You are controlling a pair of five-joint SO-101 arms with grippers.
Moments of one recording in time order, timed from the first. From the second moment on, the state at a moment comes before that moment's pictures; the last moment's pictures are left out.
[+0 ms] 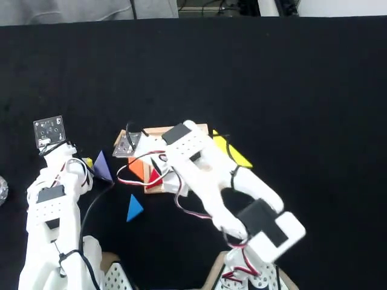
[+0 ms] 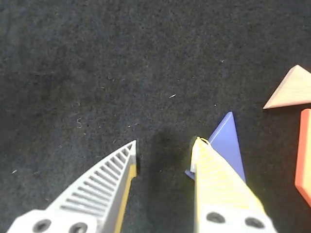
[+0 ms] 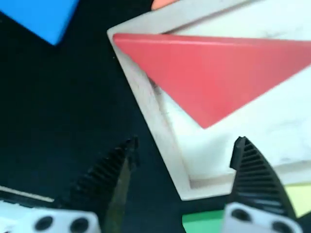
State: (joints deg) left arm -22.9 -43.4 78.0 27.3 -4.1; right arm -36.6 6.3 24.7 72.7 39.2
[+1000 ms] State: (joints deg) left arm -22.9 -43.4 78.0 27.3 -4.1; right arm -33.7 22.7 5.4 73.3 39.5
